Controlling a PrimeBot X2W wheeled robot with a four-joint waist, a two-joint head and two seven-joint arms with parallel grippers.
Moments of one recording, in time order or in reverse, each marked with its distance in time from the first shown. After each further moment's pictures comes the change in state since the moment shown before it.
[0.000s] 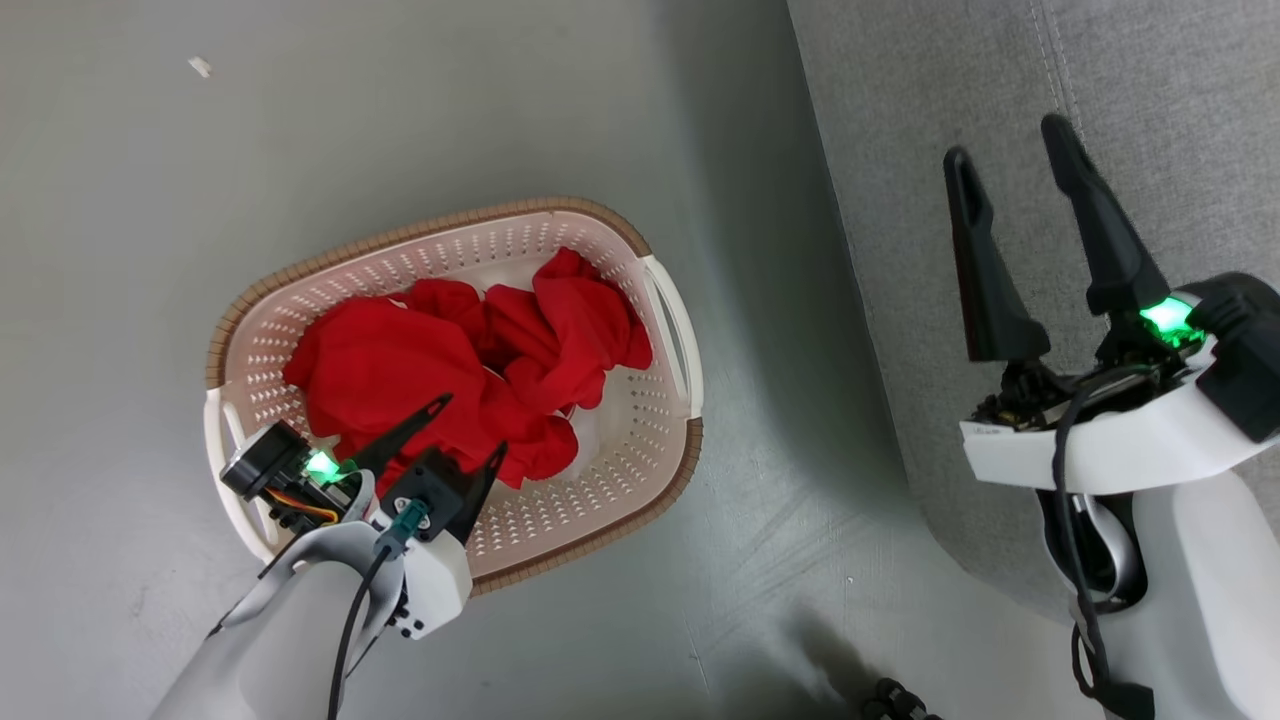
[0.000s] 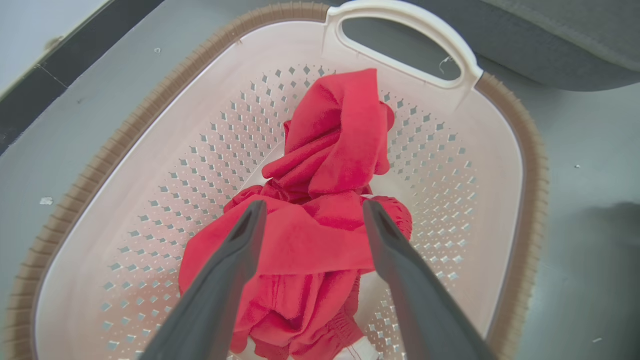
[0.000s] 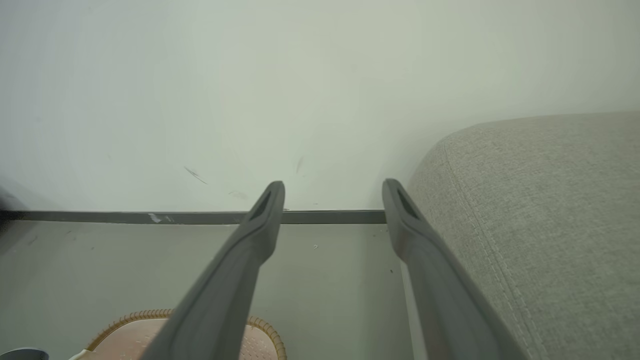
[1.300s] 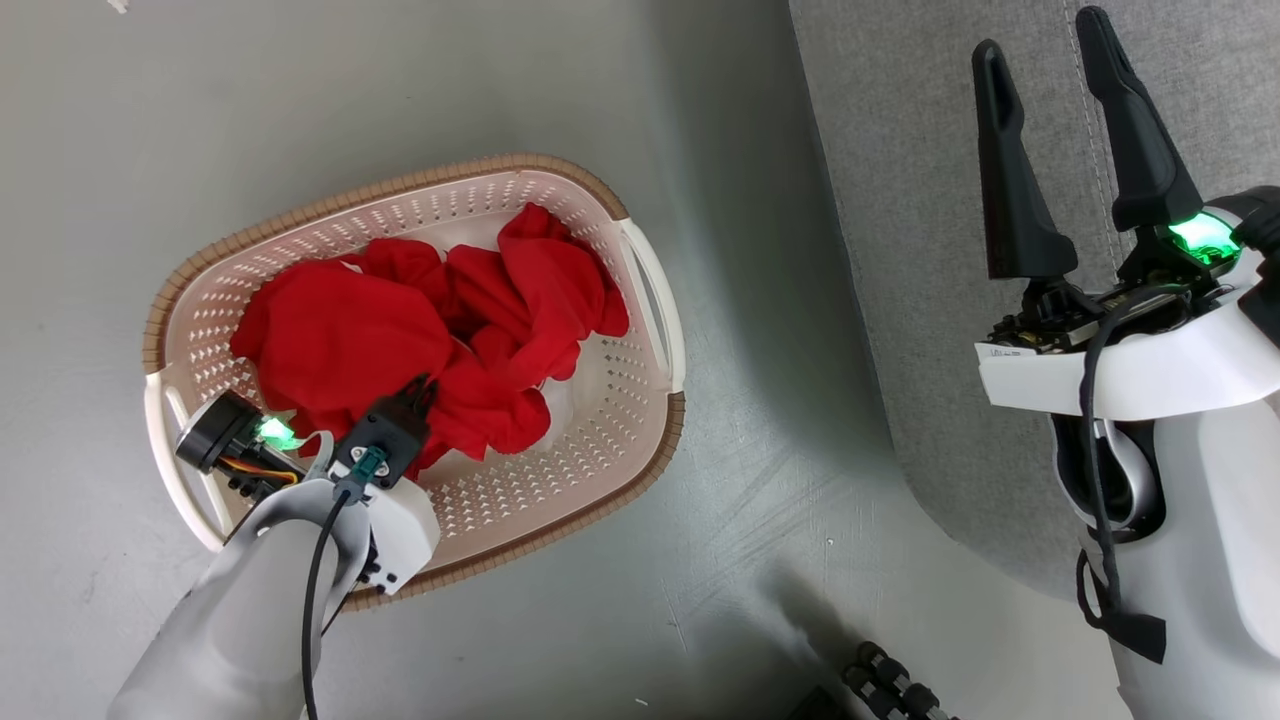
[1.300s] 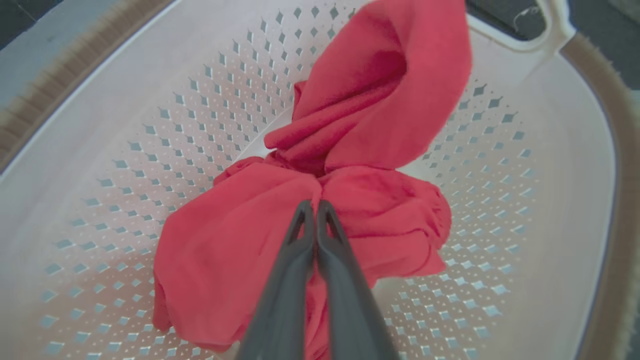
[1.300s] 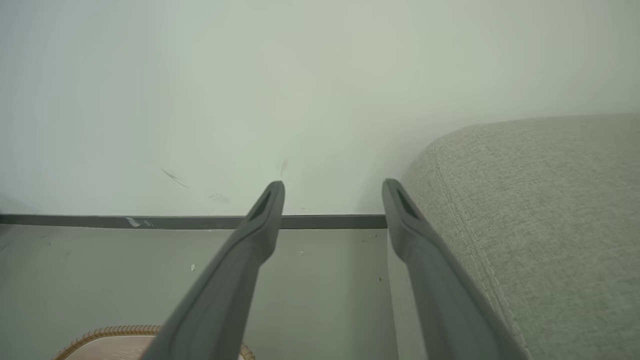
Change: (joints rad) left arm -0.093 -0.005 0.041 0.132 -0.037 0.011 -0.011; right arm -0.130 -0.001 -0.007 0.034 0.033 0.000 0.000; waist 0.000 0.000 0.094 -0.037
